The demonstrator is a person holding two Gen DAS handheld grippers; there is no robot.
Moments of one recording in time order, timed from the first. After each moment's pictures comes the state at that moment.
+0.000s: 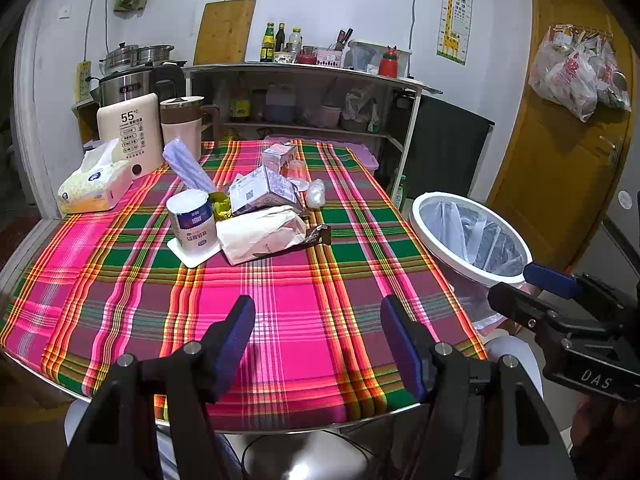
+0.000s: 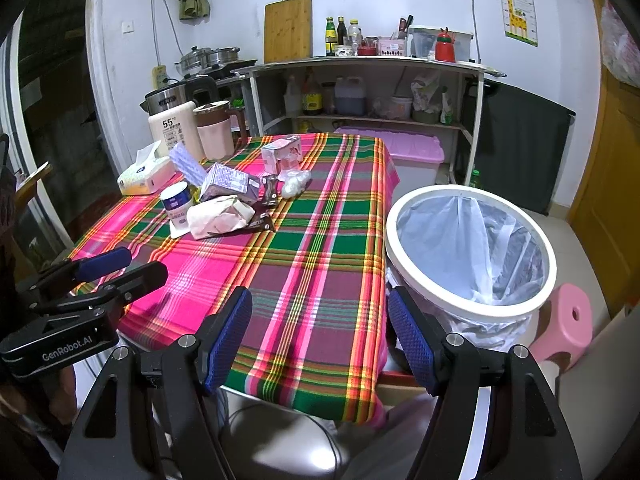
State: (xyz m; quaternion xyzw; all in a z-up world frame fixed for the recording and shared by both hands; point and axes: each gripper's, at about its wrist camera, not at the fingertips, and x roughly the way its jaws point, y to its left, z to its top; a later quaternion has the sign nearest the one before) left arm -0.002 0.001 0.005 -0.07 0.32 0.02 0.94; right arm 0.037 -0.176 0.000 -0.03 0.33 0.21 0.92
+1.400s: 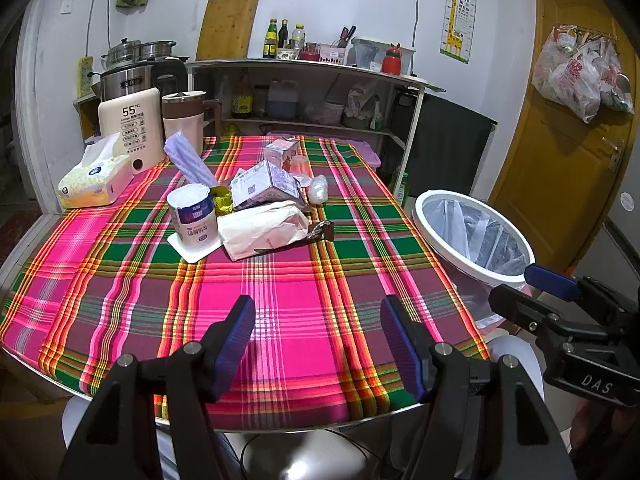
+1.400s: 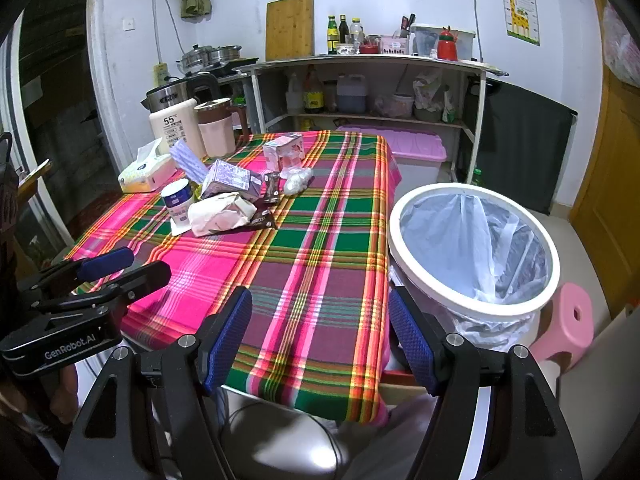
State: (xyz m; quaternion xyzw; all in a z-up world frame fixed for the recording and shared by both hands) left arm -0.001 0.000 -0.005 -0.07 0.33 0.02 0.94; right arm 0.038 -0.176 -0.001 -0.03 0.34 0.22 0.92
